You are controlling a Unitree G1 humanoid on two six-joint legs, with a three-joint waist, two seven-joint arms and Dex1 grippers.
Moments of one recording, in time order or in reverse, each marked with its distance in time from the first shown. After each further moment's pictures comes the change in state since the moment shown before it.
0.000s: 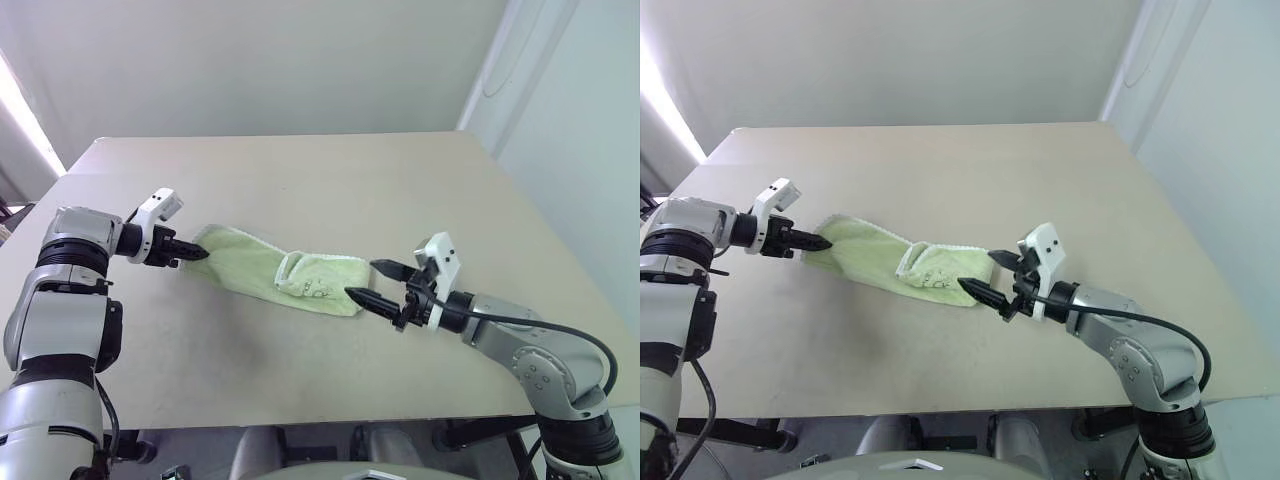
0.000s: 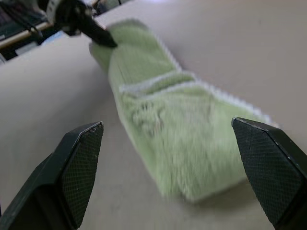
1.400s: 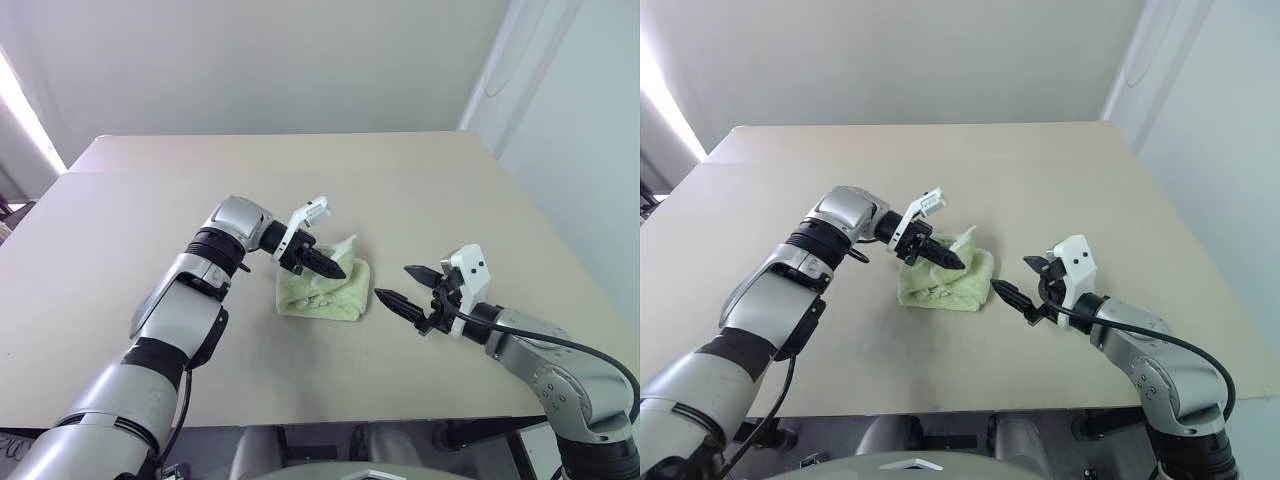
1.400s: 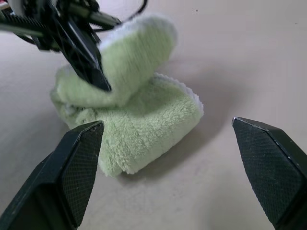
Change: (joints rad) left arm -0.068 -0.487 -0.270 -0.283 -0.199 0.210 -0.192; right arm 0.121 -0.027 -0.128 -0.021 -0.061 -0.029 -0.046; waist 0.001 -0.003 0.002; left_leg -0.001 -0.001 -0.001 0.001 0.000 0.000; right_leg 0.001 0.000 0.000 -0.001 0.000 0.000
